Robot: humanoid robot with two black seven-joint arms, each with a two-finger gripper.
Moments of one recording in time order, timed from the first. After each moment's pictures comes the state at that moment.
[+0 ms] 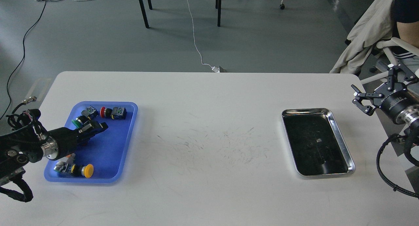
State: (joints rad) left arm -0.50 0.83 -0.44 -1.10 0.96 -0.23 -0.23; right arm 0.62 -0.75 0.44 0.79 0.46 0.49 0.19
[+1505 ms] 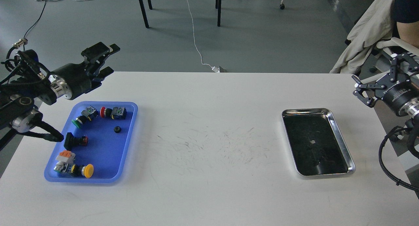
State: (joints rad) left arm -0.72 0.67 -0.68 -1.12 0.68 -0.19 -0.17; right arm 0.65 -0.79 0.48 0.85 0.46 0.49 0.18
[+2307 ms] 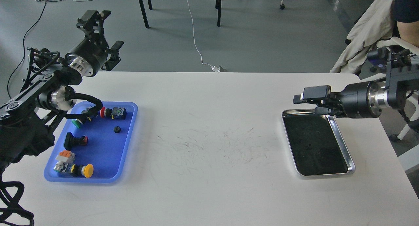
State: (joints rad) left arm -0.77 0.43 -0.85 -0.86 0.40 -0.14 -0.17; right arm 1.35 -0.95 -0.24 1.40 -0.73 0.49 0.06
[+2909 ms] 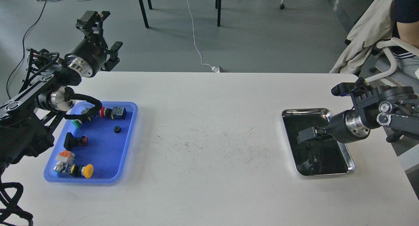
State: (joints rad) left arm -0.77 0.43 -0.85 -0.86 0.41 -0.14 -0.17; right arm 1.37 -0.69 -0.53 1.24 -0.90 0.49 -0.02
